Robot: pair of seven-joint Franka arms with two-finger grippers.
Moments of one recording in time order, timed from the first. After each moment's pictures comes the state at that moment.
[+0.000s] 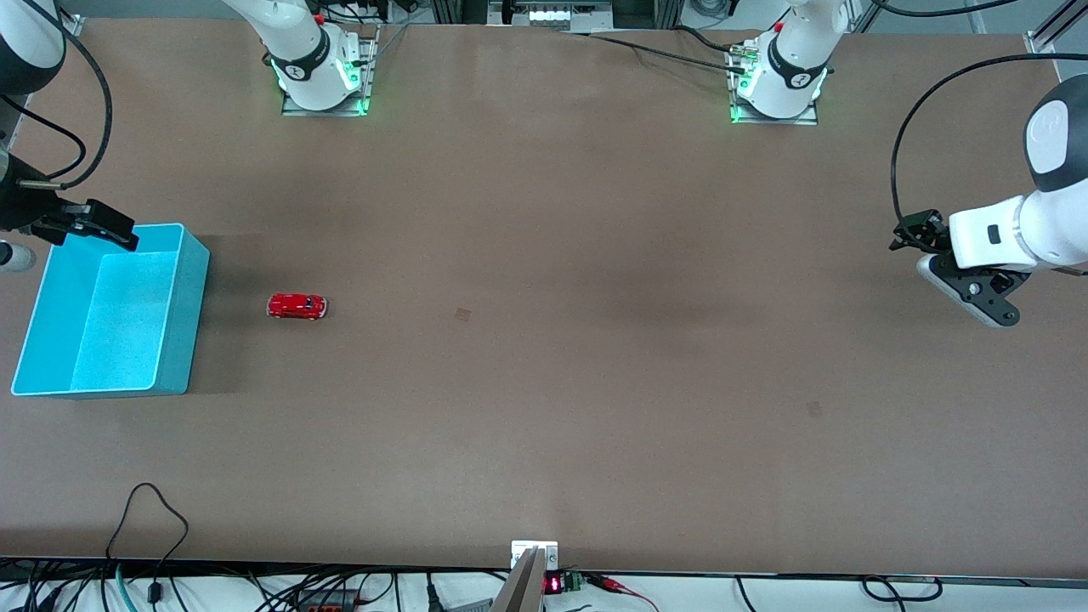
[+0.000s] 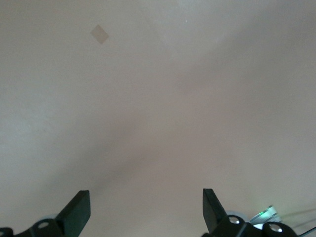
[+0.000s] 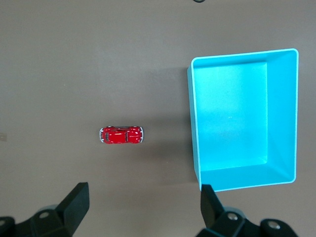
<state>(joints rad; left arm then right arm) 0.41 0.18 -0.38 -1.73 0.04 1.68 0.60 0.10 0.06 -0.16 -1.67 -0.05 1.72 0.00</state>
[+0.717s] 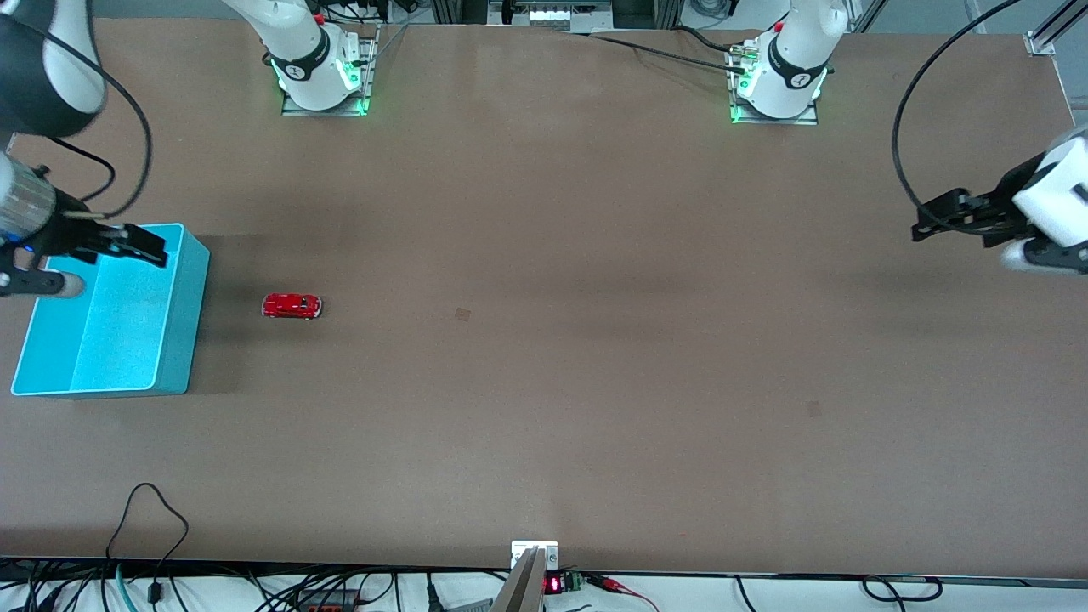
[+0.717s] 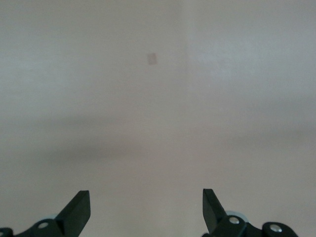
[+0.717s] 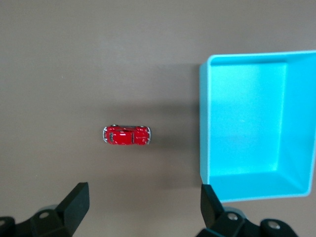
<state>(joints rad) 0.00 0.05 0.04 -1.58 -0.05 1.58 0.04 0.13 0.17 -0.15 -1.67 -0.05 1.76 -0.02</state>
